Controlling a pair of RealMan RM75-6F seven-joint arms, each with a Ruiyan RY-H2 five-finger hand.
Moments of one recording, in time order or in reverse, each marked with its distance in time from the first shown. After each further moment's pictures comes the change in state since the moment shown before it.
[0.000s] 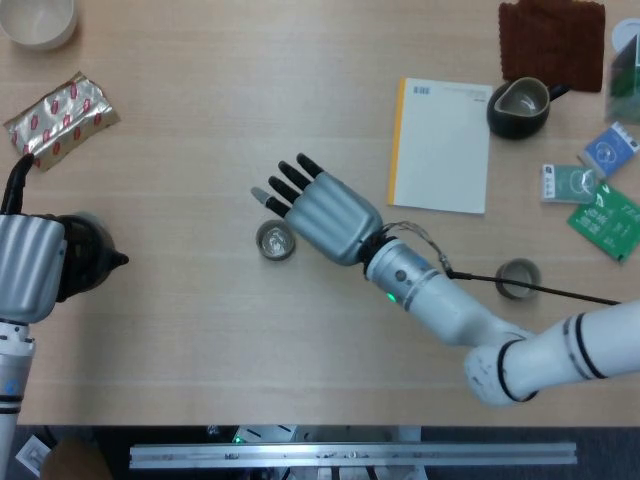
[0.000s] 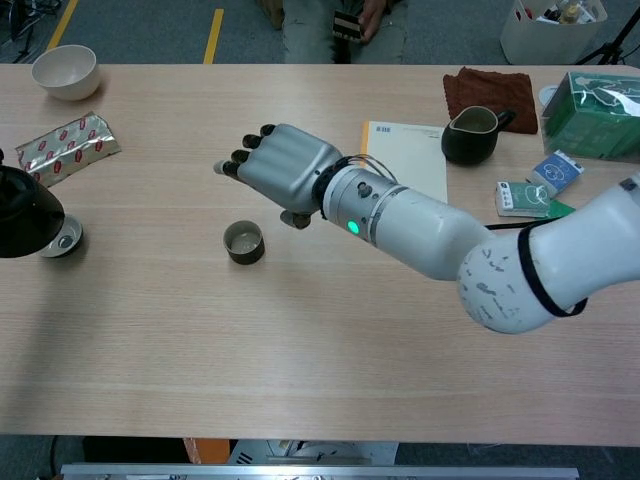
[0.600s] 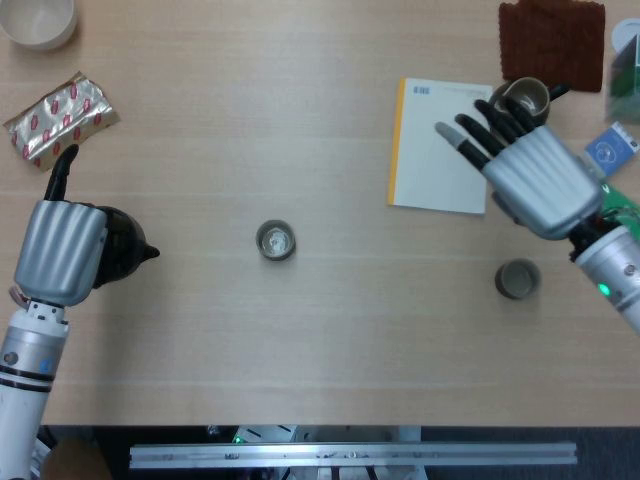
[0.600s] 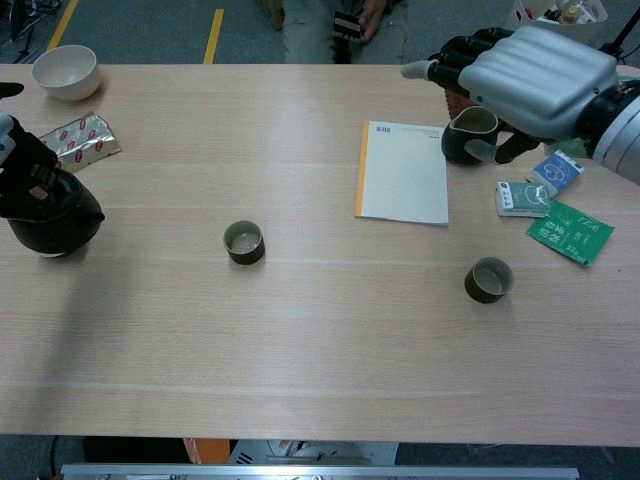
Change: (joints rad) left arm -0.069 -0.075 -0.027 0.031 -0.036 -0.087 0.054; right arm -0.348 0.569 -0.223 -0.282 -0.446 0.215 0.393
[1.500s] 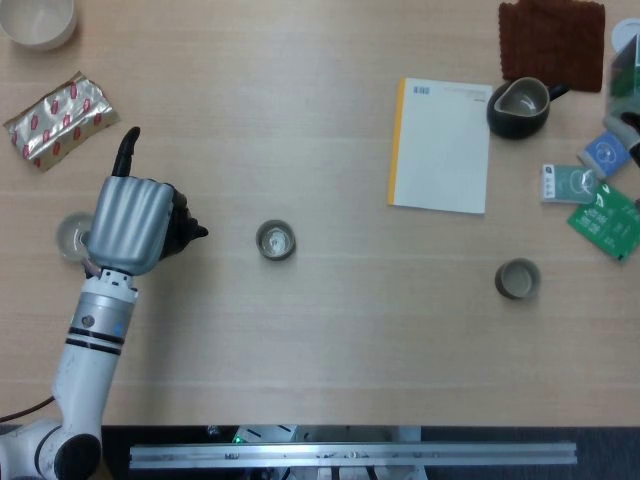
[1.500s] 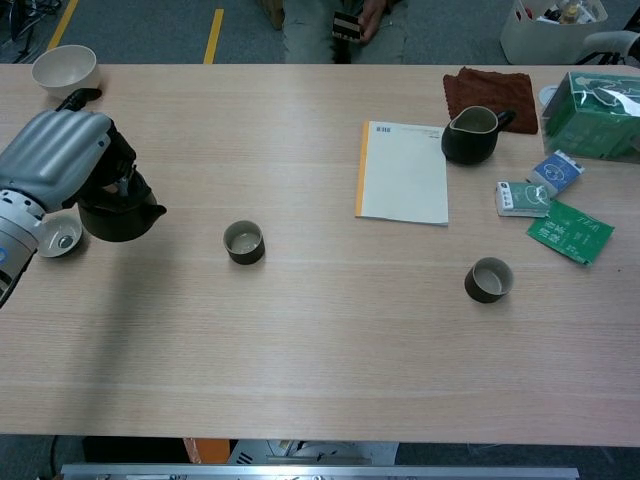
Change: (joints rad) left arm -0.119 -0.213 -0.082 0.051 -0.197 -0.080 0.244; right arm -0.343 0.162 -0.035 0.222 -0.331 0.168 0.426
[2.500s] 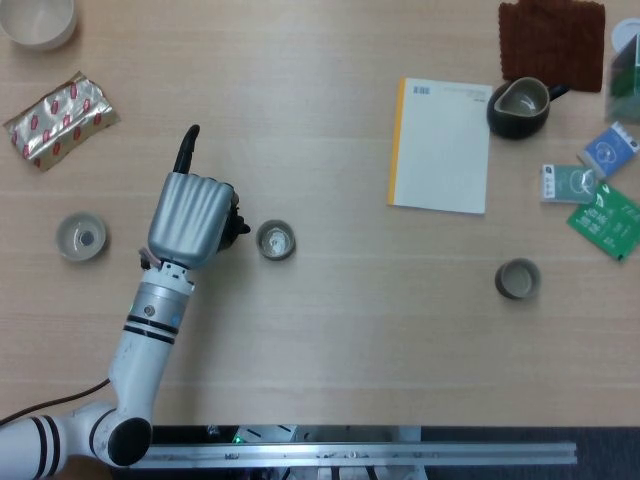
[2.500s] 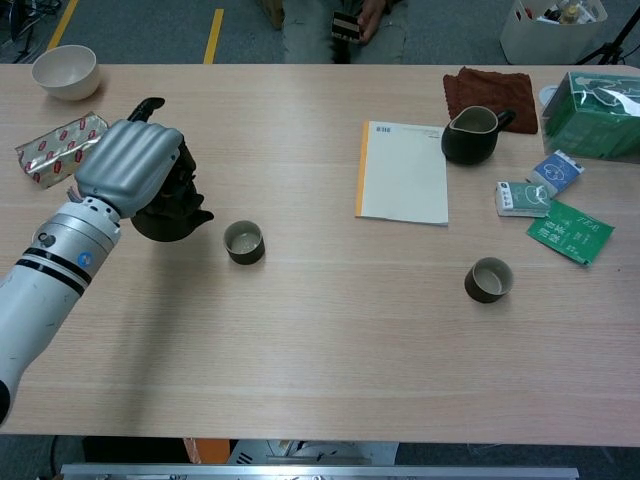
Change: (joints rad) left arm -0.100 -0.183 0.007 0.138 -0.028 -0.001 0.117; right arm -0.128 0.001 0.075 0.113 -0.024 -0.019 0.134
